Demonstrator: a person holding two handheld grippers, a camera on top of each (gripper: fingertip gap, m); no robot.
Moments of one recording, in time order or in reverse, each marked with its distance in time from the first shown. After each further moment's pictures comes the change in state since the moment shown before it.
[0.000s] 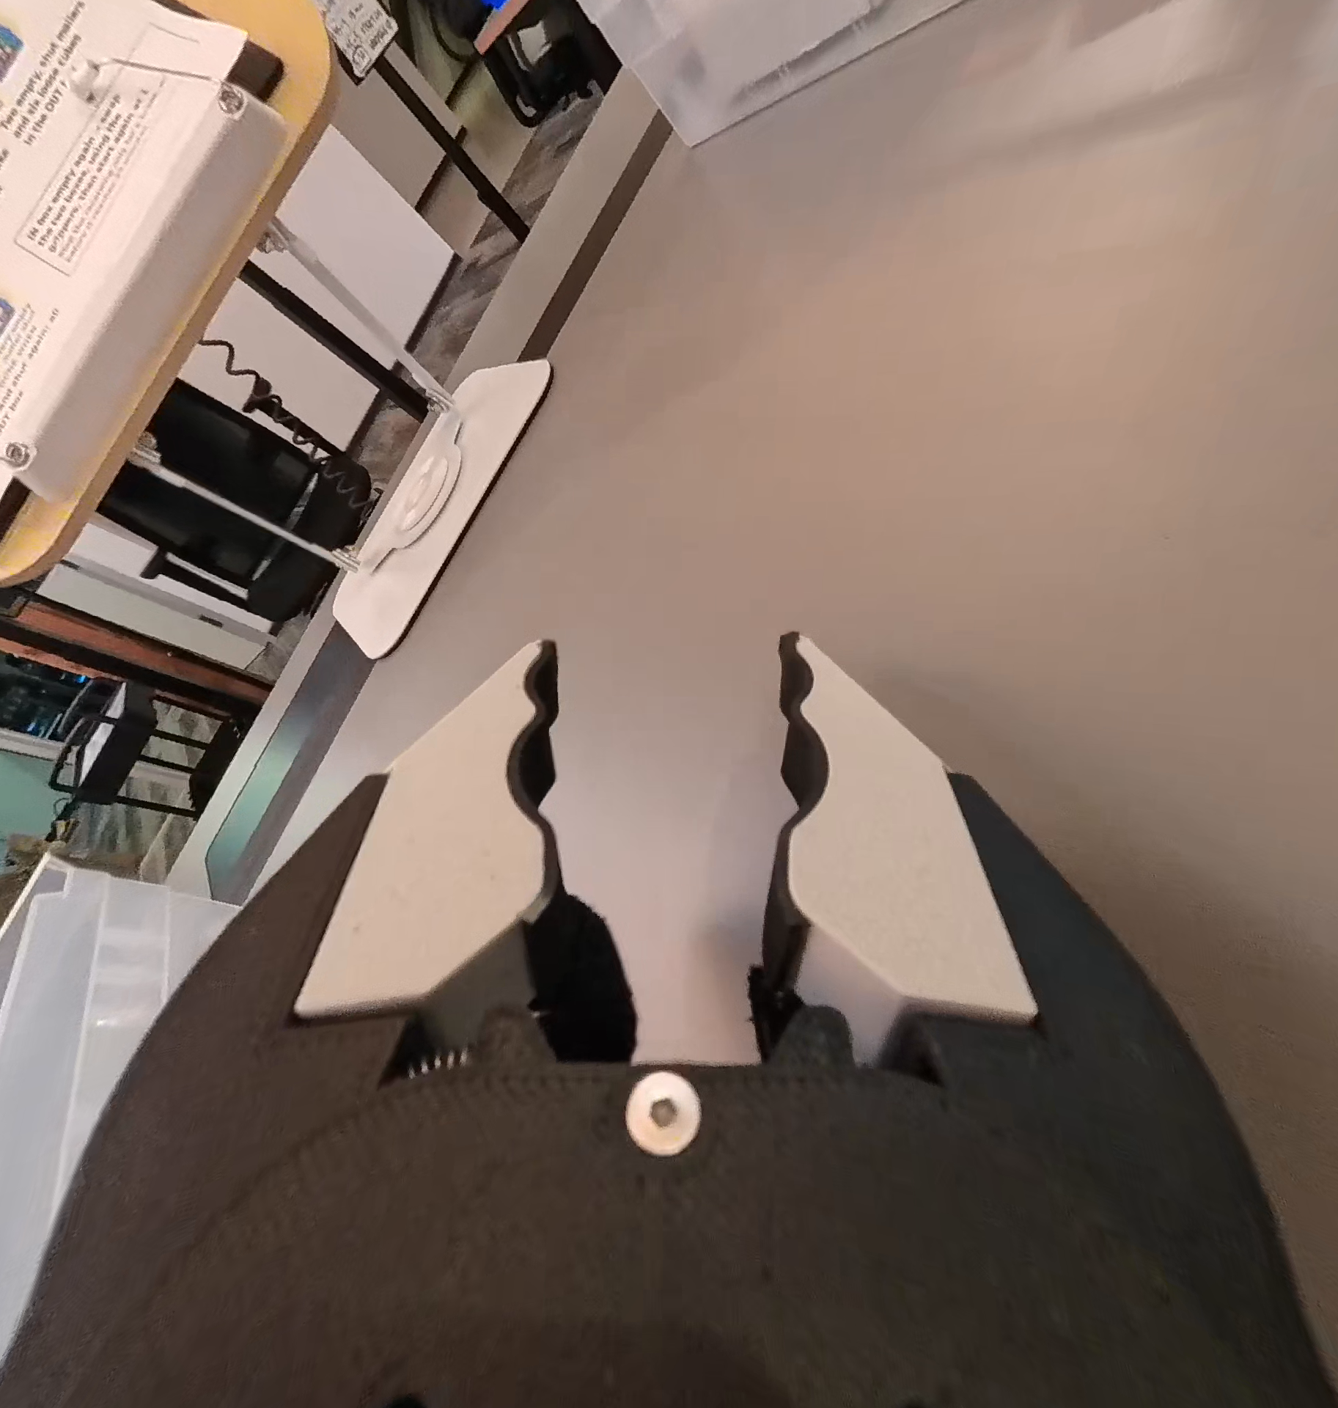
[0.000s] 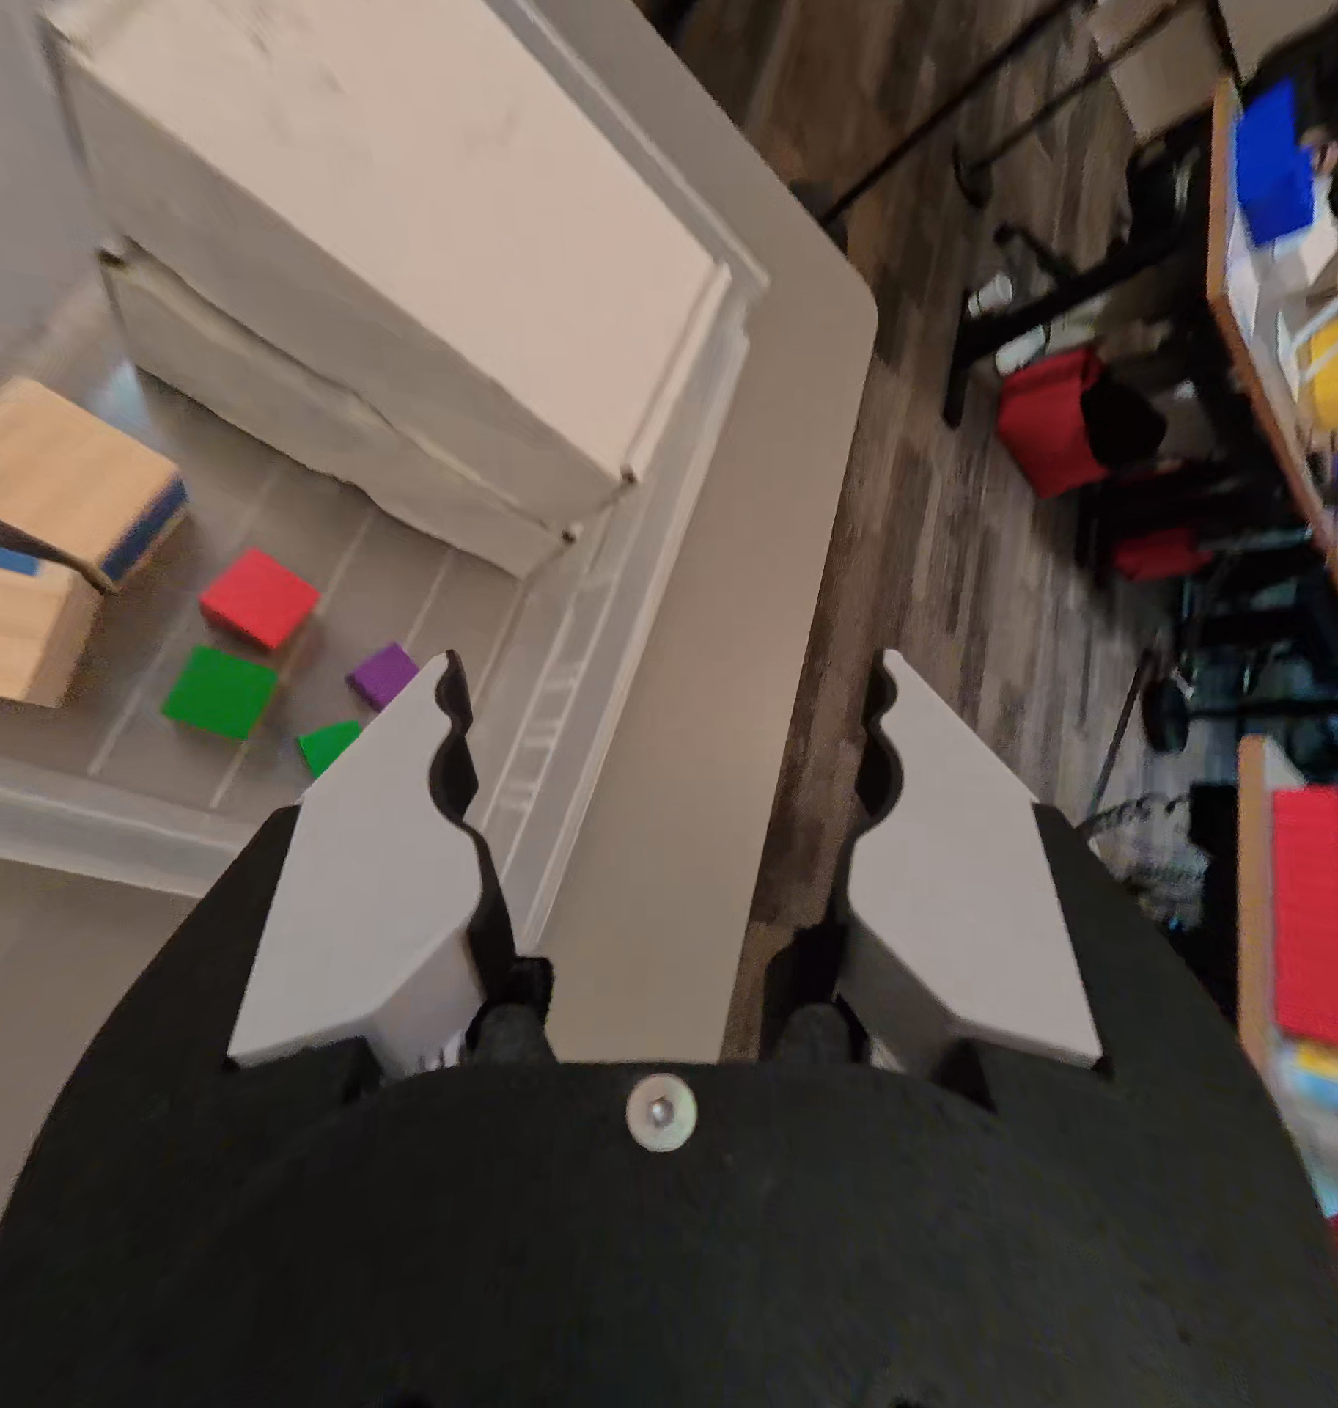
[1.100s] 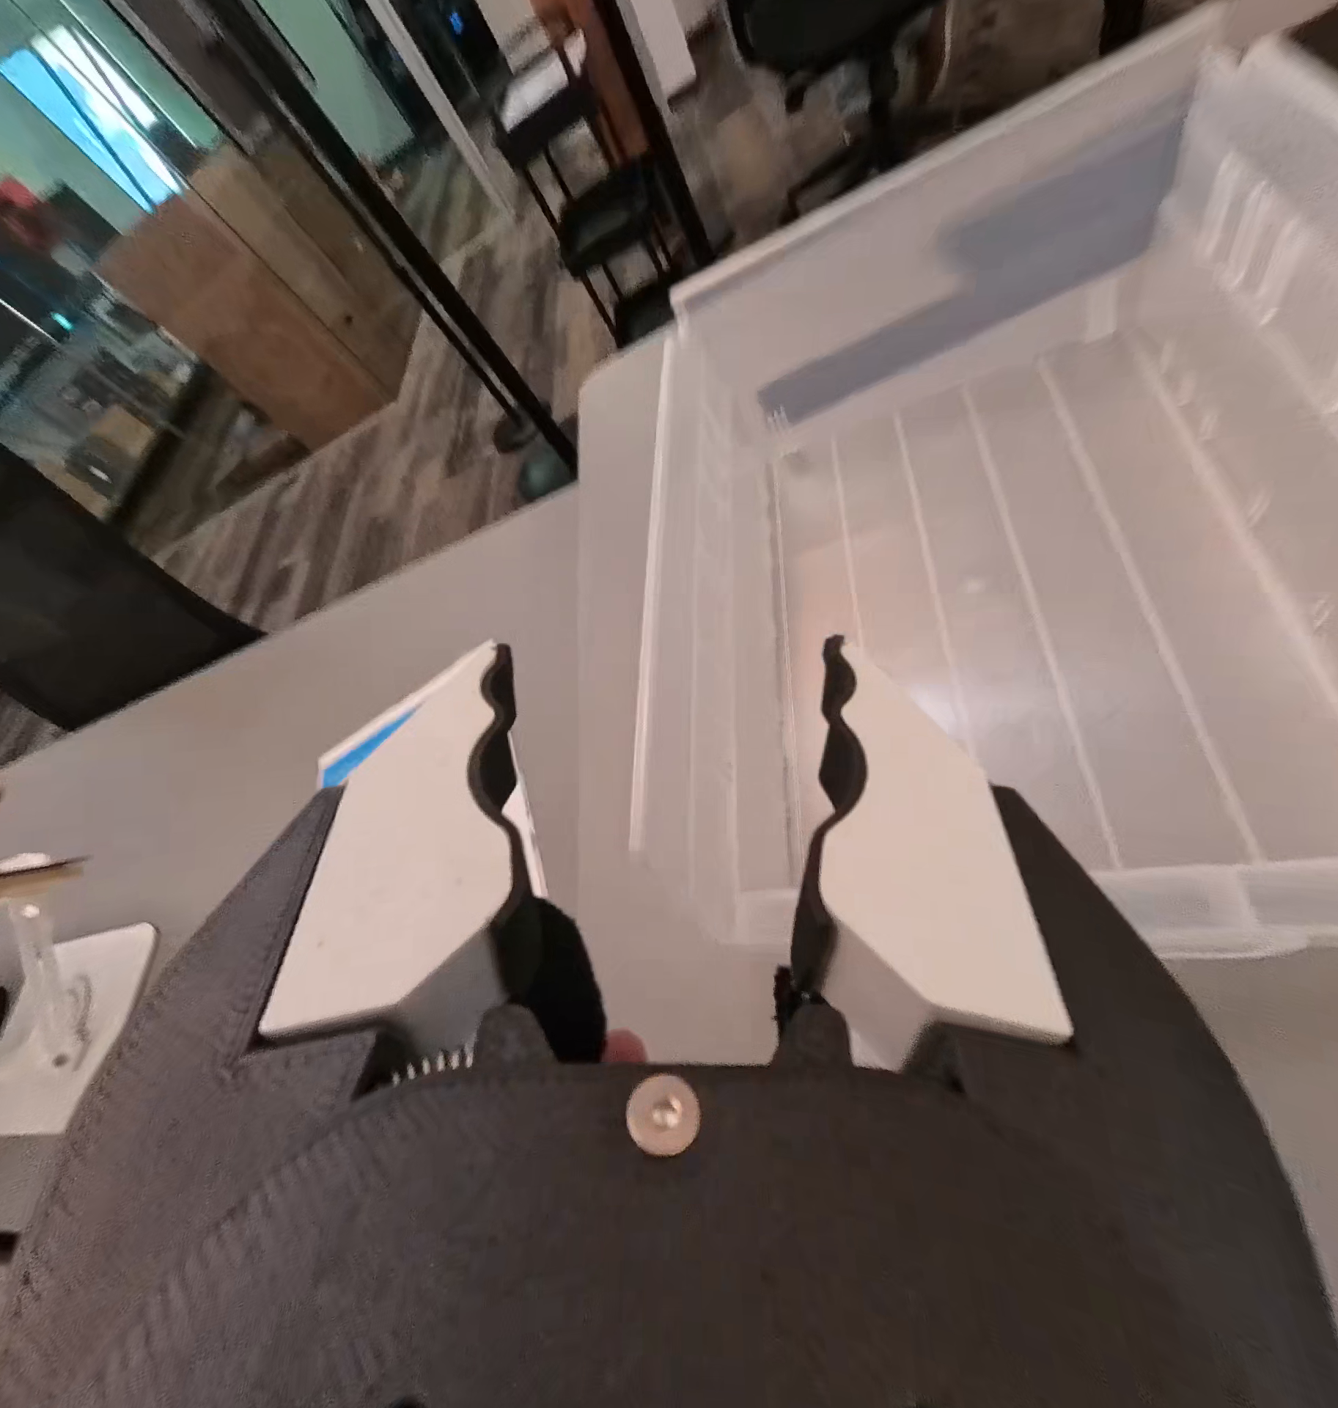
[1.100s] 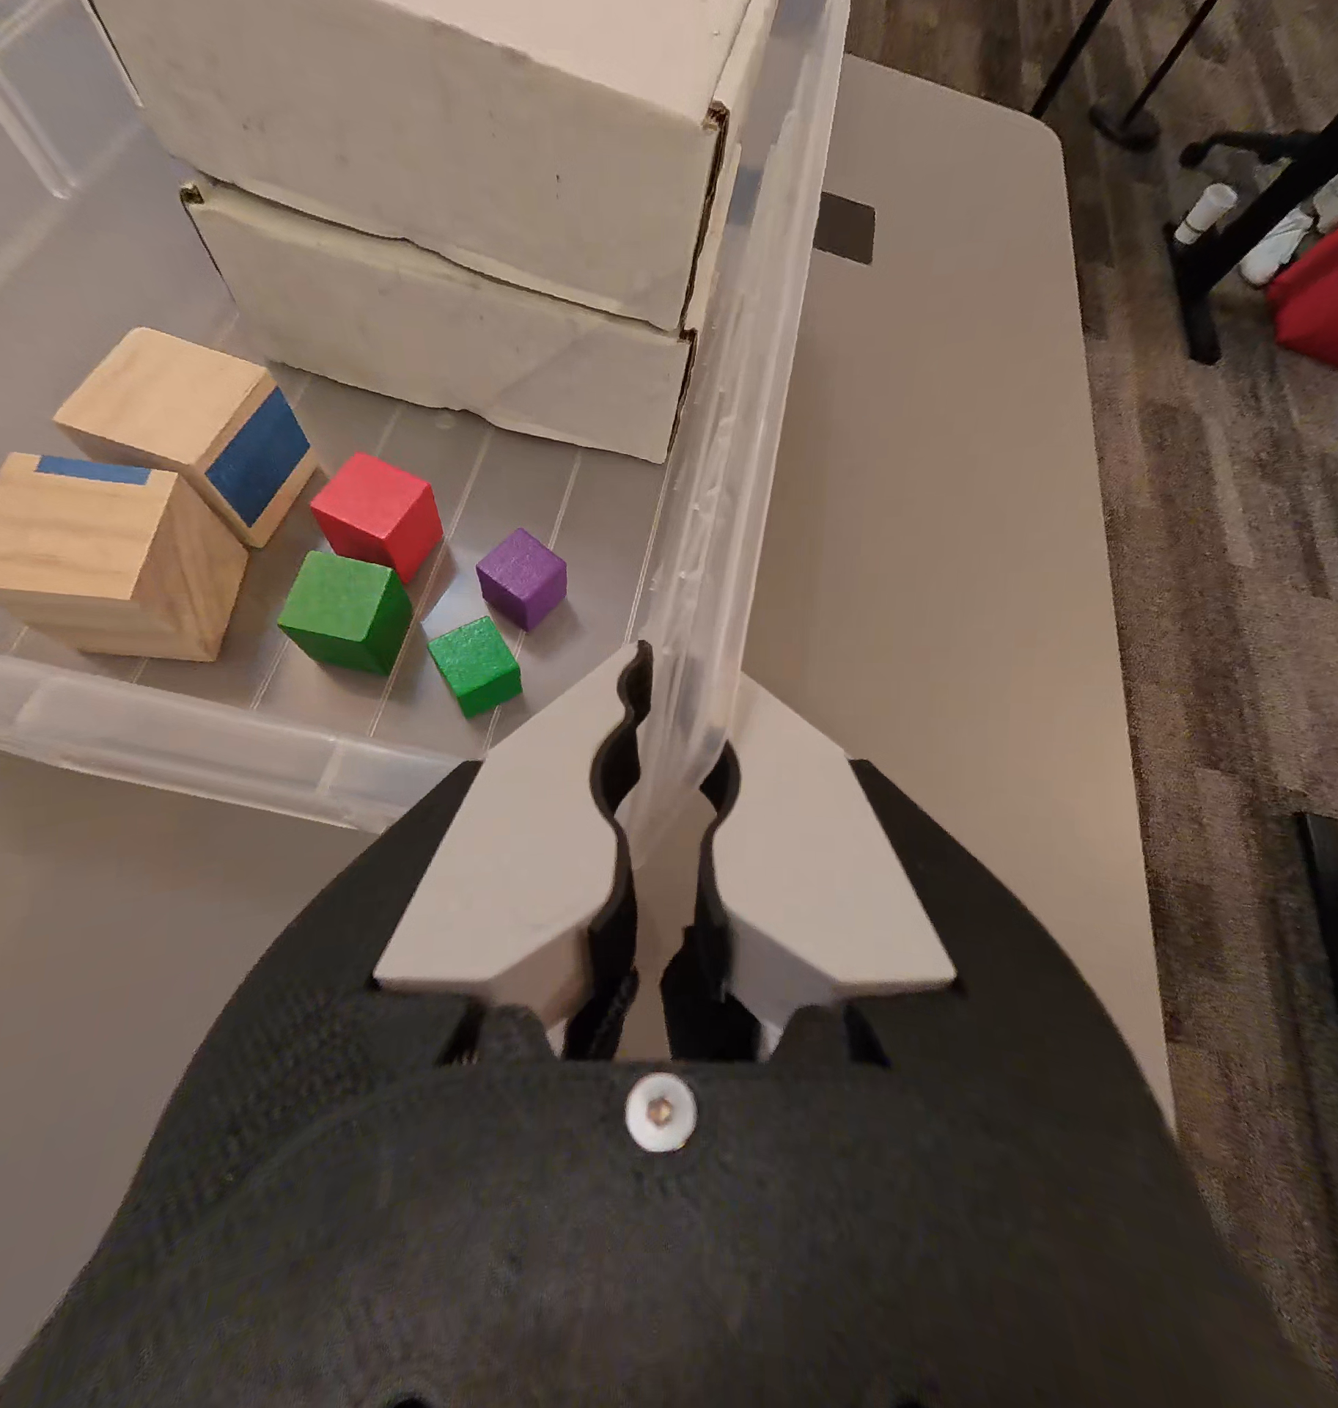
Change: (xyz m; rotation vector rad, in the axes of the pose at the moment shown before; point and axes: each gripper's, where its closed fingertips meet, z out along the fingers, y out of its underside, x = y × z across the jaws) left arm -0.281 0.251 -0.217 -0.436 -0.557 -0.507; right arm -0.060 0.068 0.036 0.206 -0.222 0.400
